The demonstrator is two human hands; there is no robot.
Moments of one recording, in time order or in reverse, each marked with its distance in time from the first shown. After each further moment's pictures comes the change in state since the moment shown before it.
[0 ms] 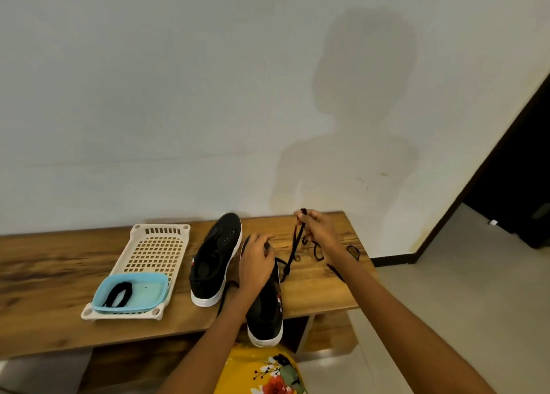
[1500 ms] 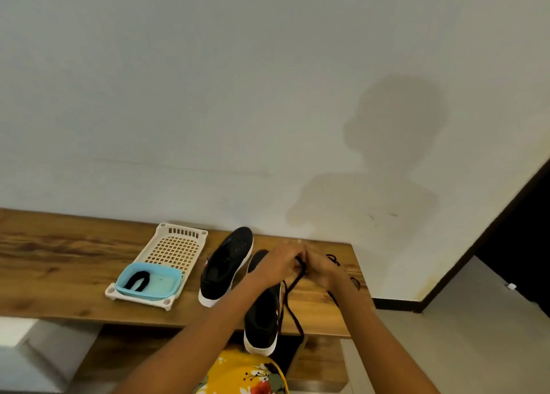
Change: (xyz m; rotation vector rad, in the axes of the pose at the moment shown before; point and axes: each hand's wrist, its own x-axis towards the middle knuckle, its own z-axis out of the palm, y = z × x) left_hand 0.004 0.066 -0.028 0.168 -0.334 0.330; right_hand -0.020 -0.005 0.007 -0.024 -0.338 0.322
